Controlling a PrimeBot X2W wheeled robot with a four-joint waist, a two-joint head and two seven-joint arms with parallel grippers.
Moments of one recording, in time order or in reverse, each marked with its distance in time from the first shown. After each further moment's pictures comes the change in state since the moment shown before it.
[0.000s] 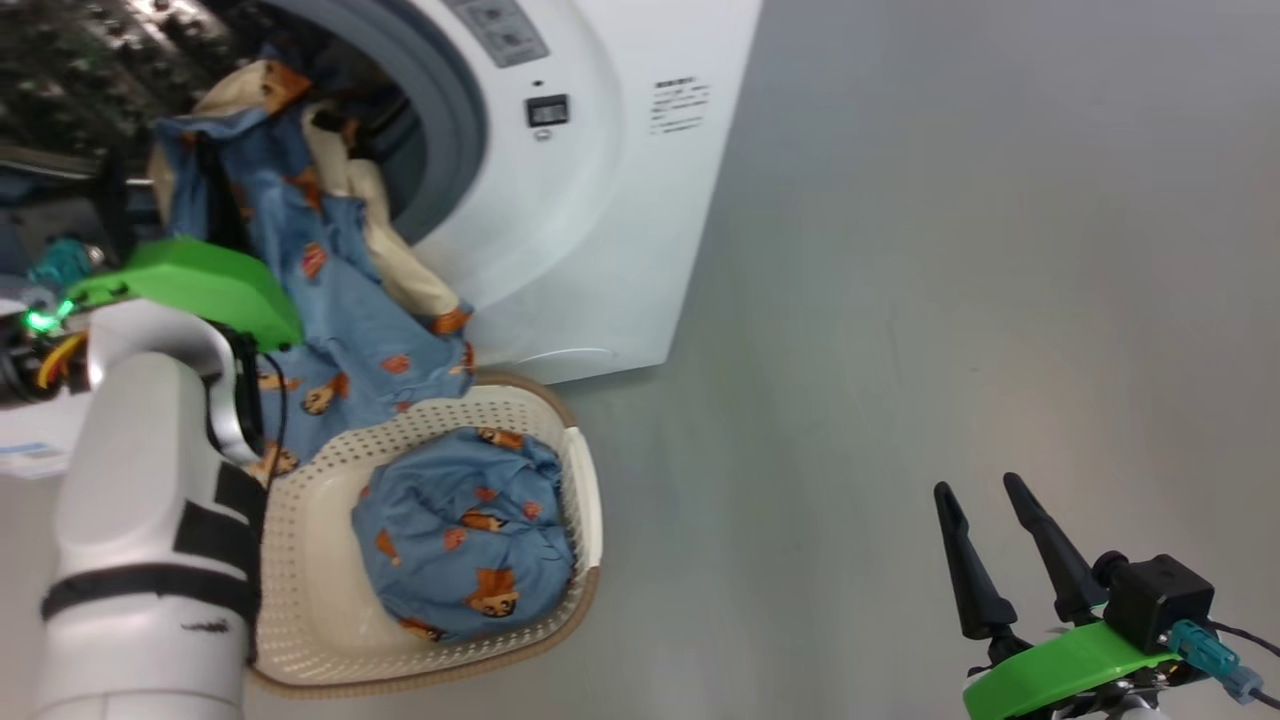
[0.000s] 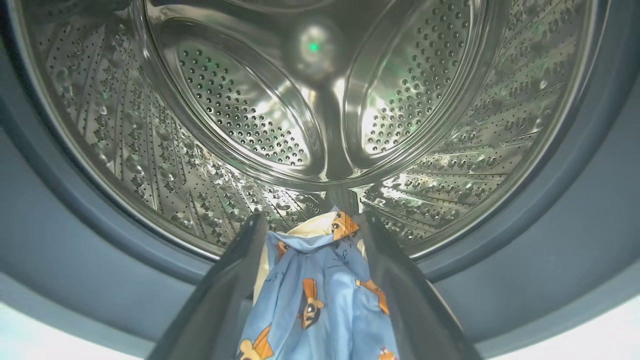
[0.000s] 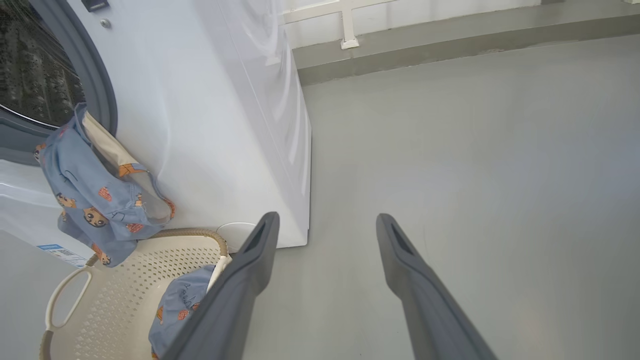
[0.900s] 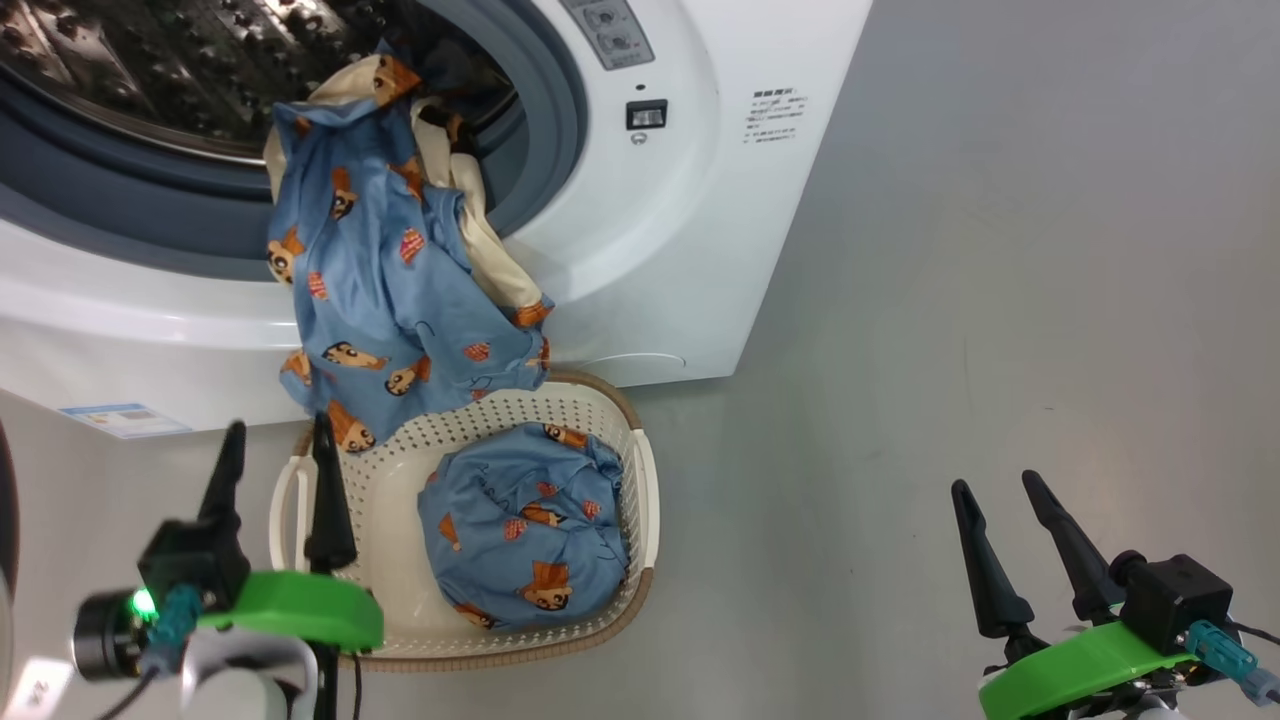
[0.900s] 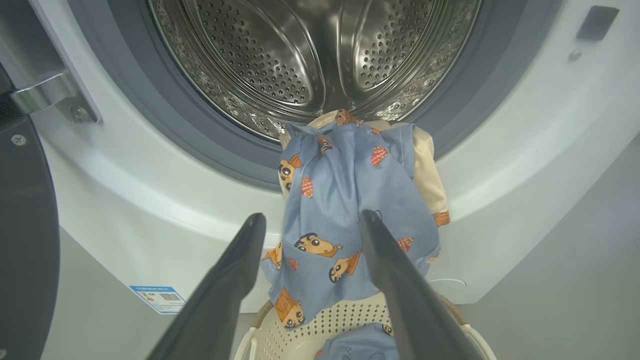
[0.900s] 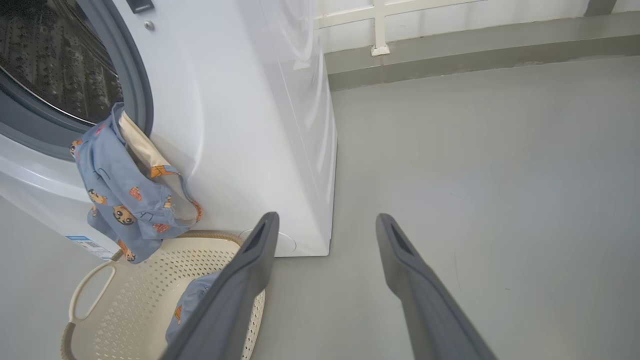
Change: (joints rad) left arm 0.652 -0.032 -0.070 -0.597 -0.018 -0.030 0.000; right arm 0.005 -0.020 -0.019 -0.014 -0.008 0.000 0.000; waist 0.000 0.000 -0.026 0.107
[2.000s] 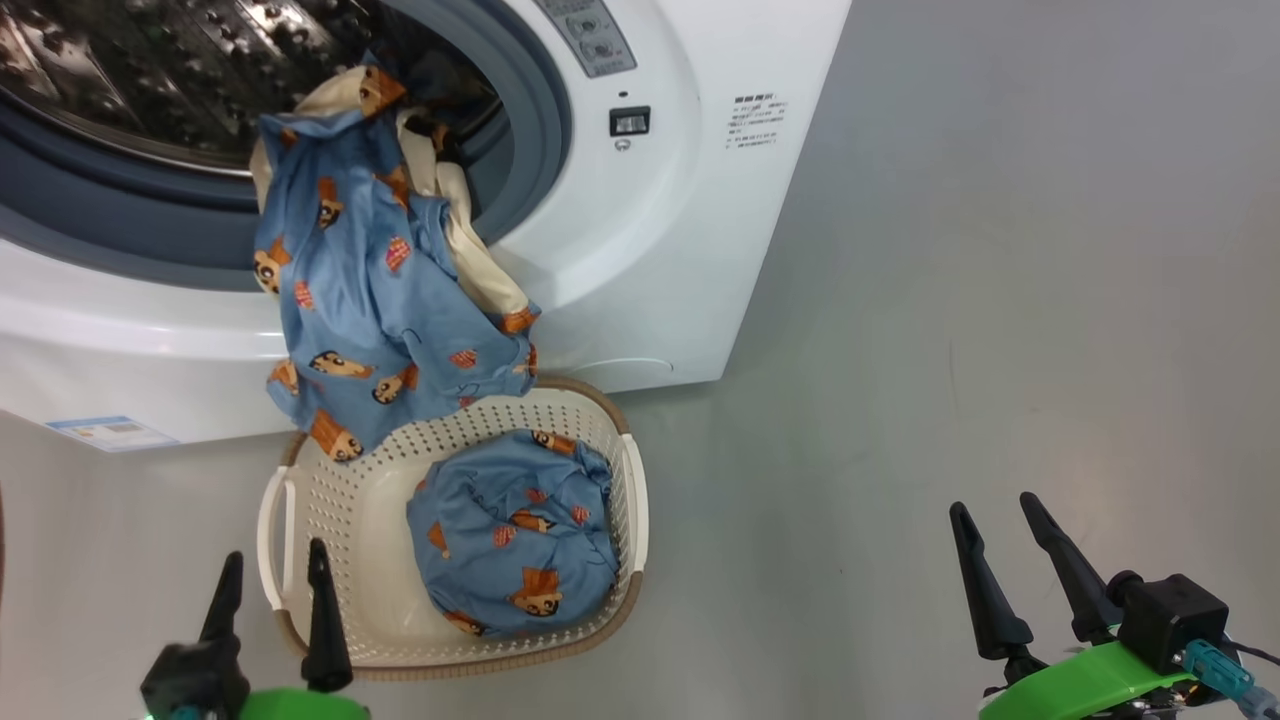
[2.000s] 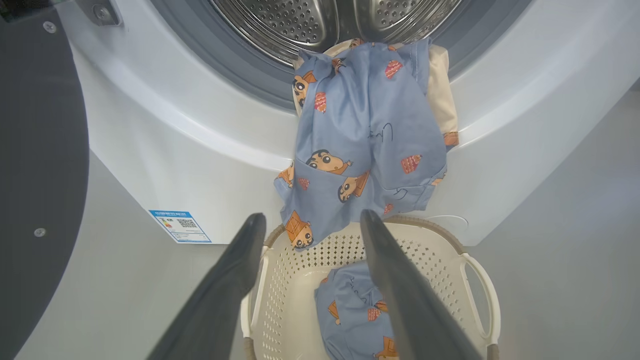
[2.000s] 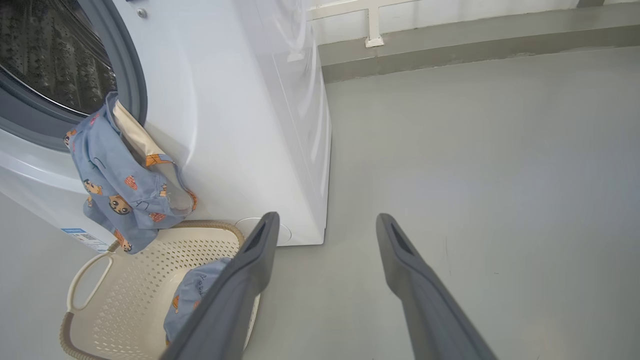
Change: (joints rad) left arm 0.234 0.006 -0.003 -0.089 -0.031 0.050 0.000; right arm 0.033 -0.004 0.005 -0.002 0.000 0.000 0.000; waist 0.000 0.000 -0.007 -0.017
